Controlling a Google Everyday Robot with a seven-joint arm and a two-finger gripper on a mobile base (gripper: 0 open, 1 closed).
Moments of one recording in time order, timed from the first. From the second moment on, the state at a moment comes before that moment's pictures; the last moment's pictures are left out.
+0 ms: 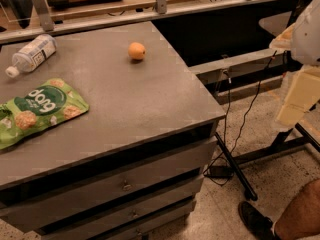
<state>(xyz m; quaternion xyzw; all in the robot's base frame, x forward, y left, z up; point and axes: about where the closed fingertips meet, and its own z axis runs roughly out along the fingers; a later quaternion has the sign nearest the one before) 0.438 -0.217 0.976 -0.60 0.78 -0.03 0.16</state>
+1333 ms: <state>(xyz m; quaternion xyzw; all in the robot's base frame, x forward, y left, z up) 0.517 -0.172 0.966 -0.55 0.72 0.12 0.40</state>
